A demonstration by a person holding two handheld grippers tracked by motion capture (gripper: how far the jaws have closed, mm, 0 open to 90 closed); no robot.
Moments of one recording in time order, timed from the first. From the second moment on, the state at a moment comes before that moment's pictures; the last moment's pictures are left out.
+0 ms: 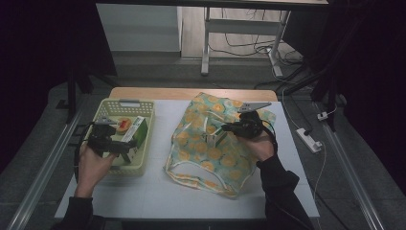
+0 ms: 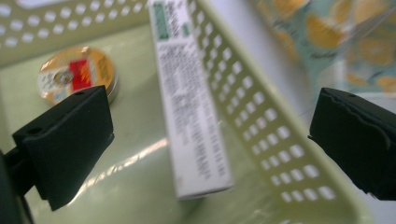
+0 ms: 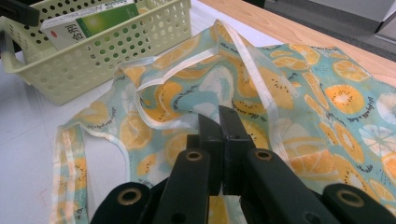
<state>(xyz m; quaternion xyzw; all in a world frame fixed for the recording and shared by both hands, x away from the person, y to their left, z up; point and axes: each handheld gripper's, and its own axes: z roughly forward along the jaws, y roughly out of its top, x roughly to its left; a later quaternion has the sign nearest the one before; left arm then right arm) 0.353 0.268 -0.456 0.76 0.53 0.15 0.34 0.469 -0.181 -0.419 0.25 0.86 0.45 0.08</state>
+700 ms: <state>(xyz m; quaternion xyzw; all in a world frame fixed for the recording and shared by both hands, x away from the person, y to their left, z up) 0.360 0.267 -0.473 0.78 0.56 0.11 0.26 0.469 -0.179 -0.421 0.25 0.86 0.44 0.08</state>
